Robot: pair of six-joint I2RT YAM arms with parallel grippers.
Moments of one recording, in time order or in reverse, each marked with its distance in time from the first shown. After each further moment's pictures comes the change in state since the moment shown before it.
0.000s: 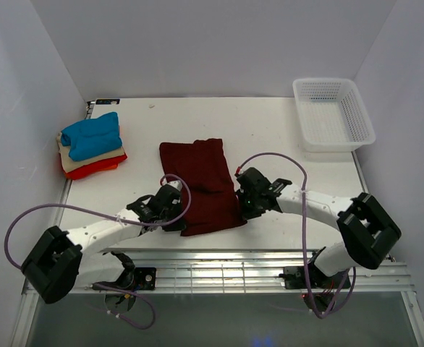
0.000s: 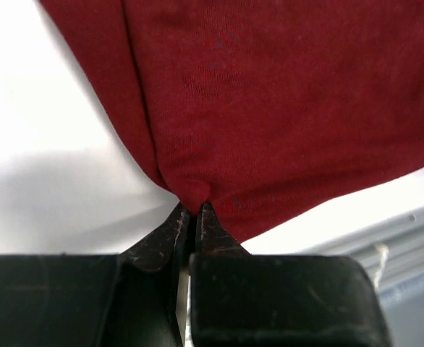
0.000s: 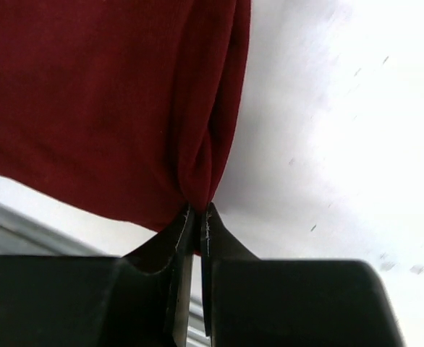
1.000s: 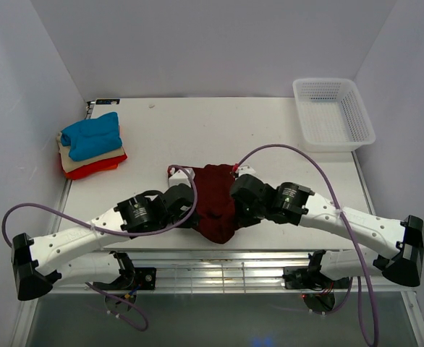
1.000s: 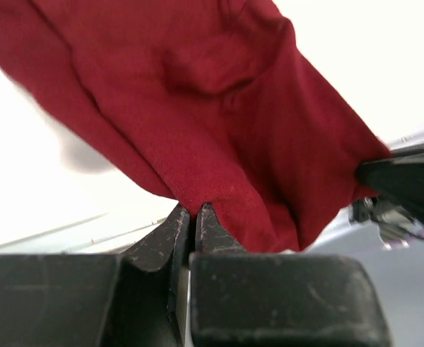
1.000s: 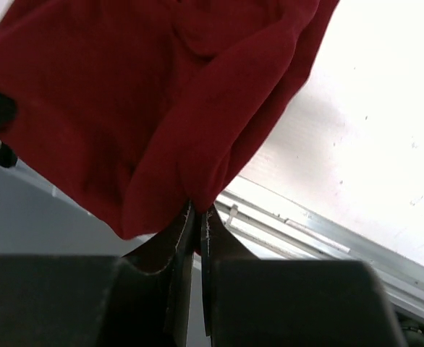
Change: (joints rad) left arm -0.386 -0.180 0.406 -0.461 -0.280 -0.205; right arm 0.354 -0.307 0.248 -0.437 0.206 0.269
